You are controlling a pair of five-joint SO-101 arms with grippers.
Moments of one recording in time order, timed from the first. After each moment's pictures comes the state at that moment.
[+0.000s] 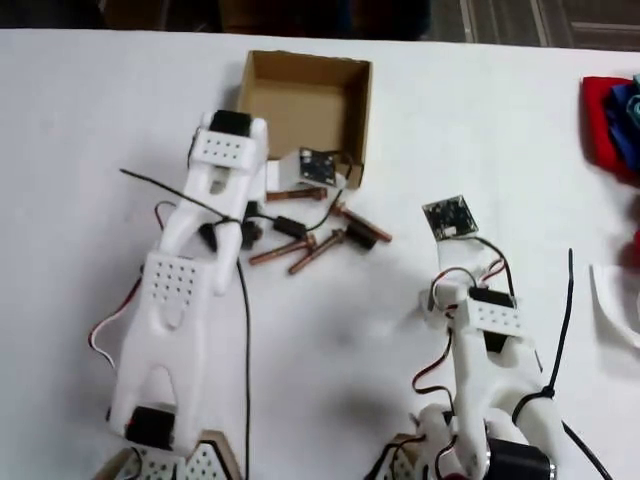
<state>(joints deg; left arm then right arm) 4.2 64.1 -60.1 99.5 -74.9 6.7 -26.3 67.8 35.3 27.5</state>
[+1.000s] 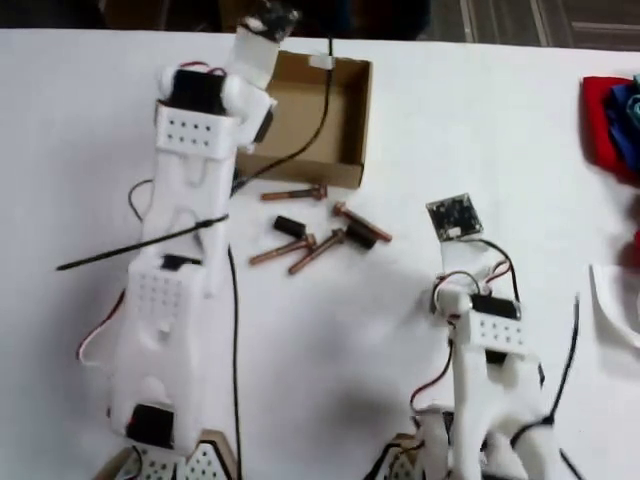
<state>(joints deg) 4.4 42.6 -74.7 101.5 -12.6 6.6 -39.2 69.4 40.2 25.5</state>
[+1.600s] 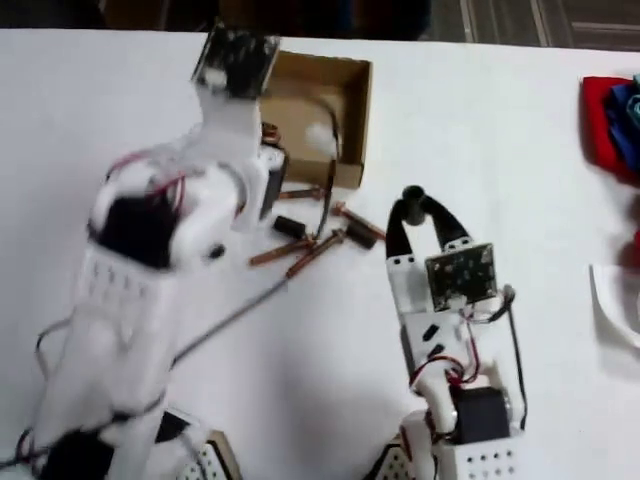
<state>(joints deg) 15.7 -30.9 2.5 72.8 3.7 -12.7 -93.2 79.6 29.6 12.5</state>
